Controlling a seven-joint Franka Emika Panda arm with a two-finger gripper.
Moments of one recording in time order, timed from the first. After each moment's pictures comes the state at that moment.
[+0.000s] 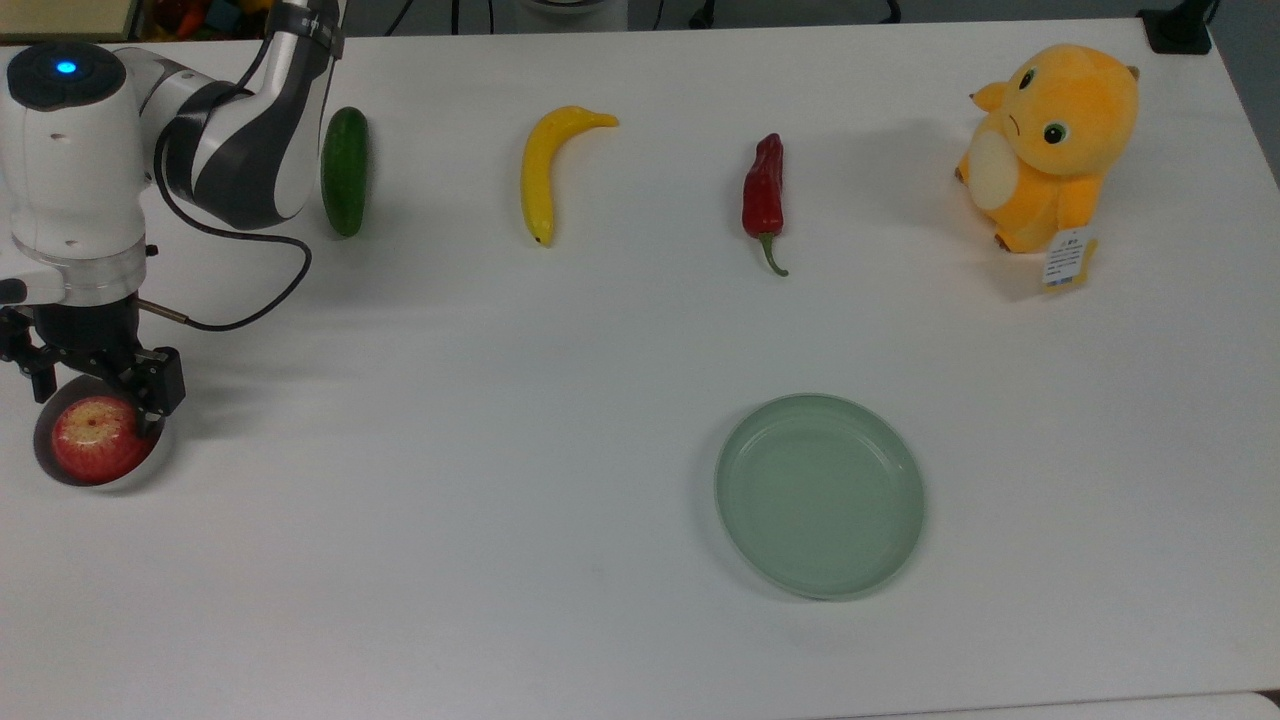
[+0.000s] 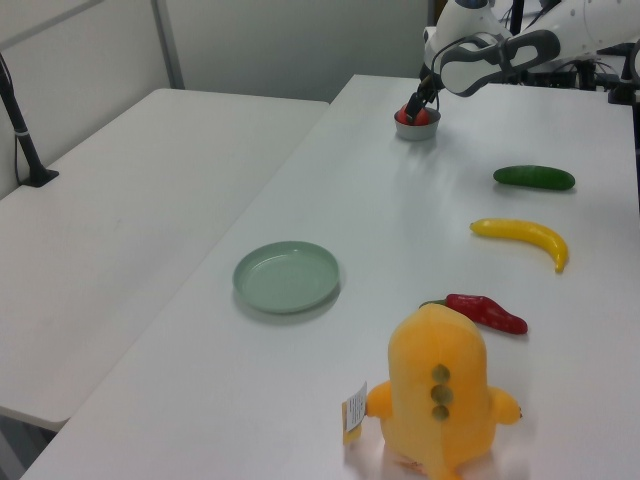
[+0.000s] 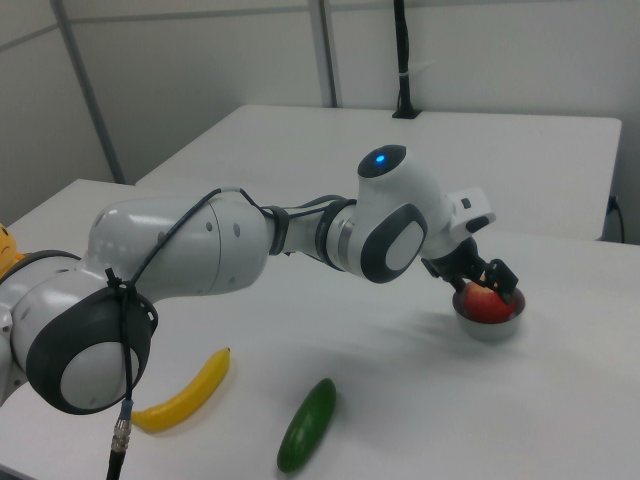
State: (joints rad) arm -0.33 0.83 -0.08 -1.20 -0.12 2.52 -0.11
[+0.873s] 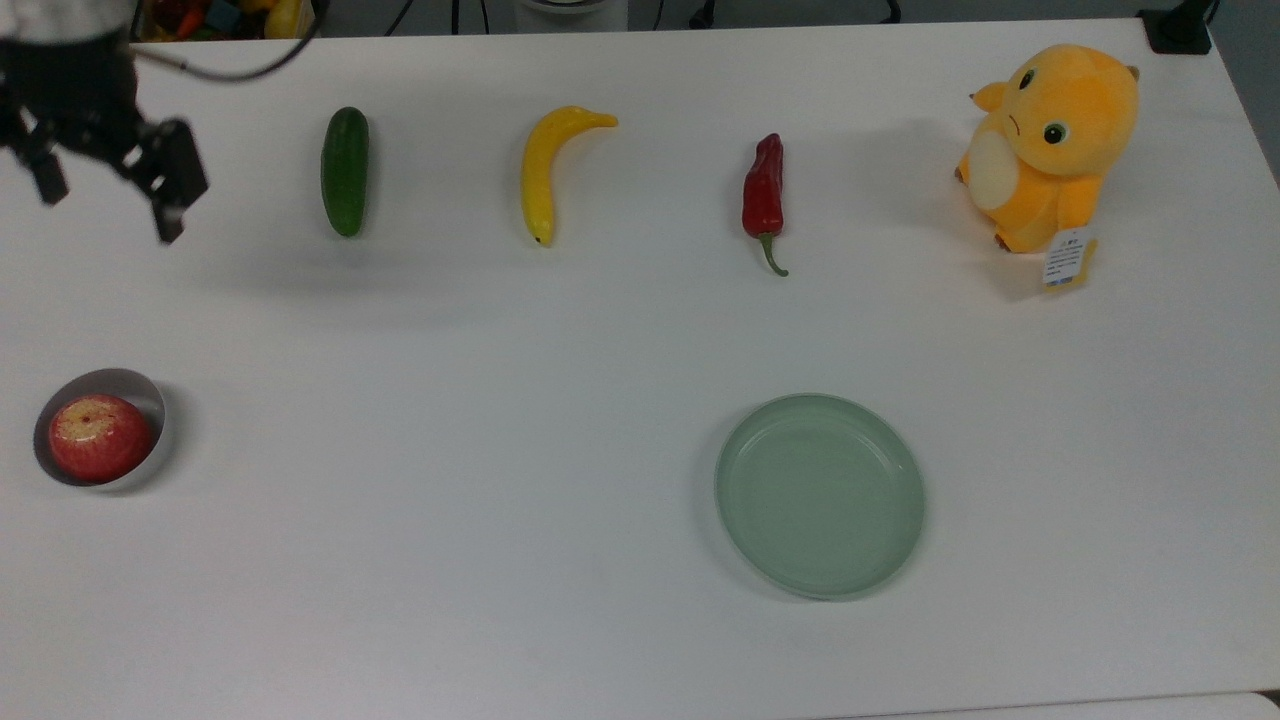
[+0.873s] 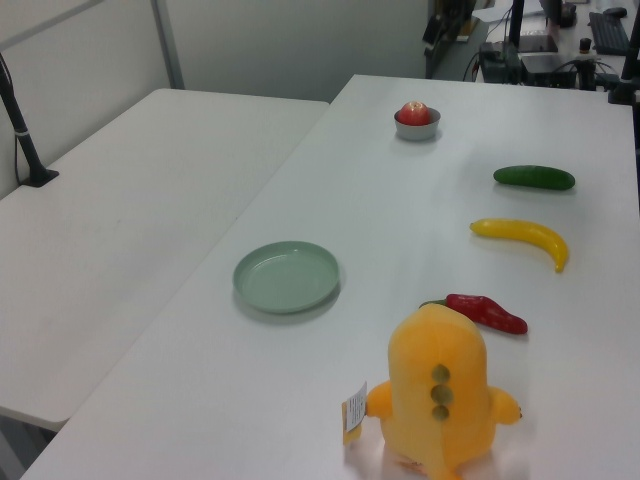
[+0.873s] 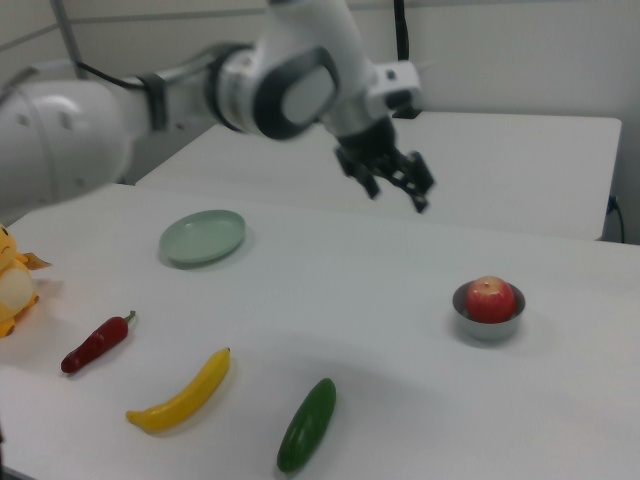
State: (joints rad) arm -0.26 0.36 -0.07 -1.34 -0.04 2.07 -0.06
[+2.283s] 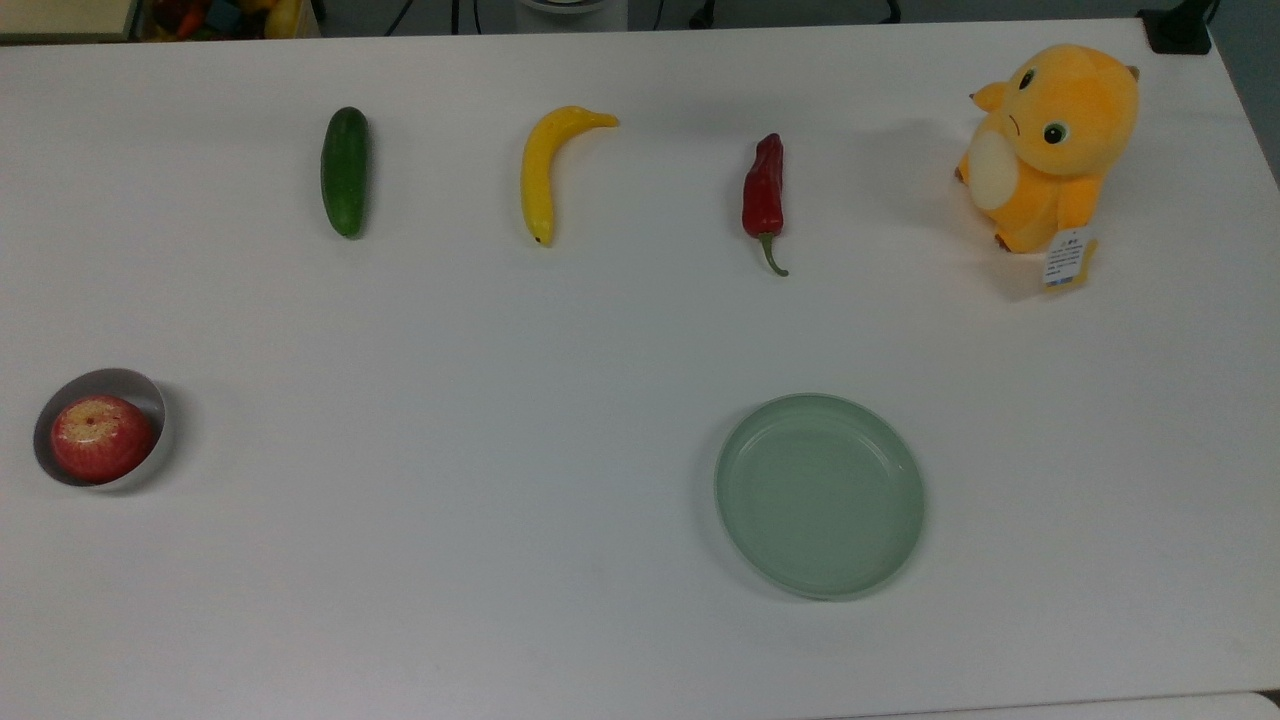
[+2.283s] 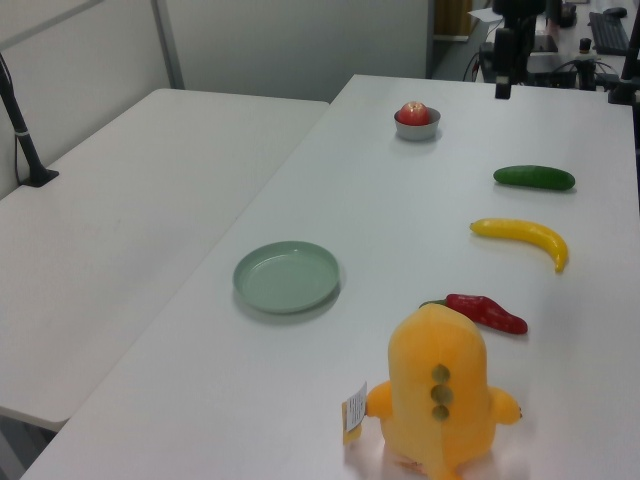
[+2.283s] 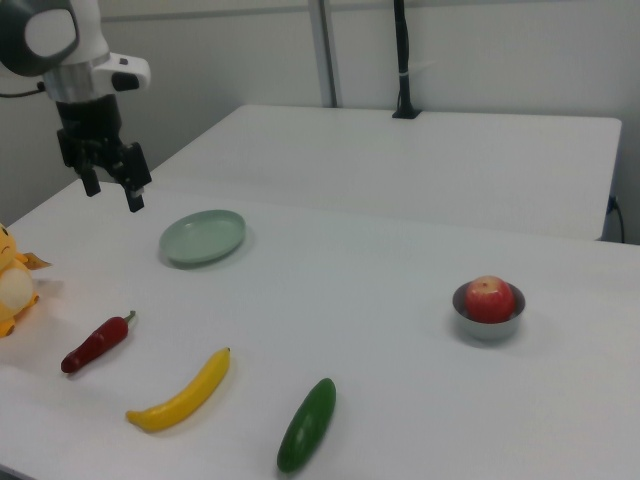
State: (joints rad) arm 0.23 -0.10 -0.05 -1.71 0.07 1.60 0.21
